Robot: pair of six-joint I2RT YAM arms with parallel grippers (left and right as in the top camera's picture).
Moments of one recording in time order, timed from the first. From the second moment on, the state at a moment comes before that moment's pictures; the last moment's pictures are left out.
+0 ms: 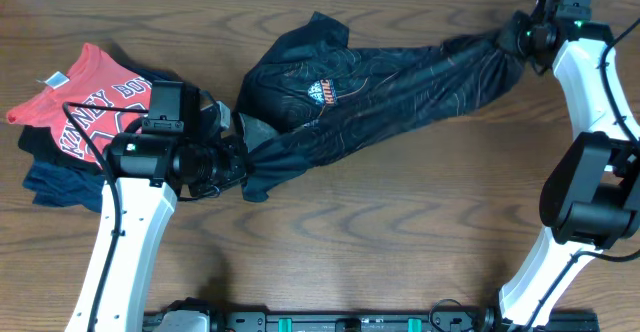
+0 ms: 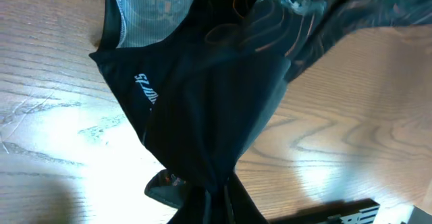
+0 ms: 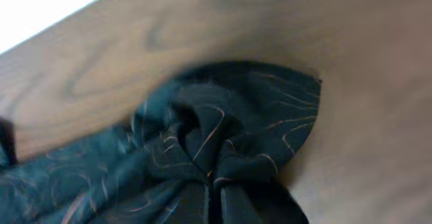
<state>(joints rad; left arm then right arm) -0.08 1.27 1.14 -1.13 0.40 -0.40 -0.16 2.08 1.78 -0.71 -0.14 0.31</state>
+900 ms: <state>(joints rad) -0.08 1.27 1.14 -1.14 0.37 -0.40 -0.27 2.20 2.10 -0.85 -0.09 0.31</state>
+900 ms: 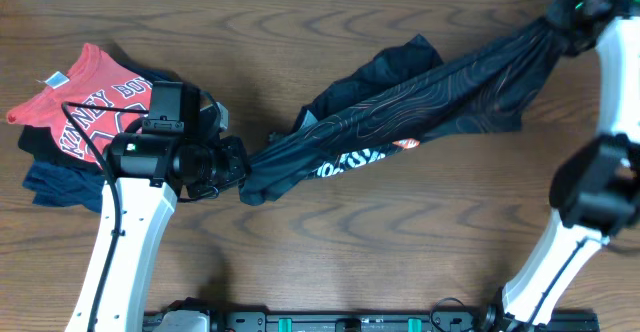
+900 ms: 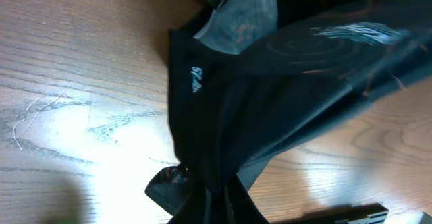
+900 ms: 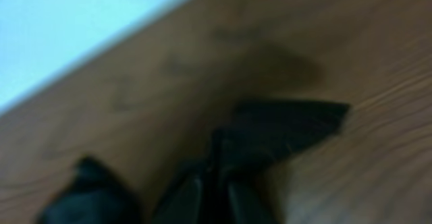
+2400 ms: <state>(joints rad) -0.08 1.27 1.14 -1.14 0.36 -0.40 -0.14 2.19 1.59 -1.10 -0.02 0.15</state>
